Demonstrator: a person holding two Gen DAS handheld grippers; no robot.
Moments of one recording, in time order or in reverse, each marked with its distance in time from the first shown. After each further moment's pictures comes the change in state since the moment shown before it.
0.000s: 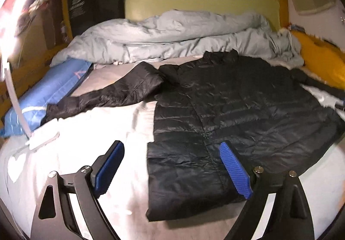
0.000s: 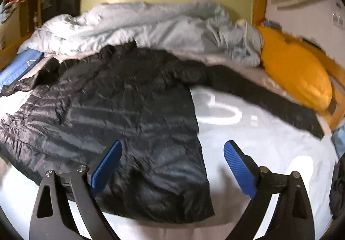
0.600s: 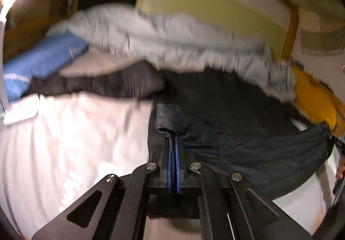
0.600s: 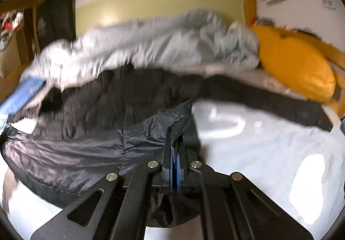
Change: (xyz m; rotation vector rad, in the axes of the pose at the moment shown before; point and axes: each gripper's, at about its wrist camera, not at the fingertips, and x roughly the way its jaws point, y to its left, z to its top) left arm 0.019 0.039 0.010 -0.203 -0.067 -0.142; right arm -0.012 -0.013 0.009 0.115 -0.170 0.039
